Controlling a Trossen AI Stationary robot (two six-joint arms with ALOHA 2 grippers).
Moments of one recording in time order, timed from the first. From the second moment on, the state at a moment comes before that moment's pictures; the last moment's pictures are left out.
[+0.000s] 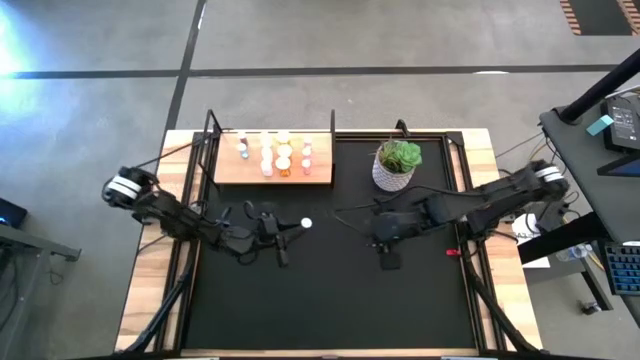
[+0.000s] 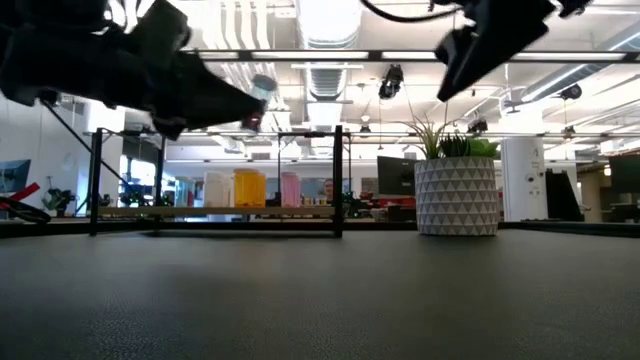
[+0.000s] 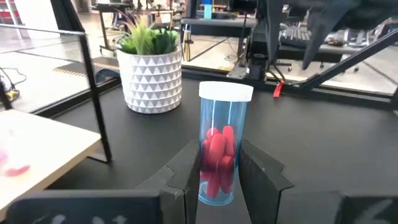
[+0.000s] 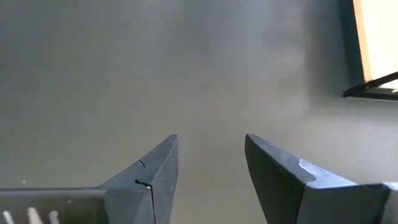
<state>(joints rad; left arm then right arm) -0.36 1.49 0.39 0.98 -0.69 -0.18 0.25 1.39 1.10 -0.68 0.13 0.11</state>
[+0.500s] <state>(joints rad) -0.36 1.28 0.18 0.98 -0.72 -0.28 0.25 0.87 0.59 -0.34 0.27 0.12</state>
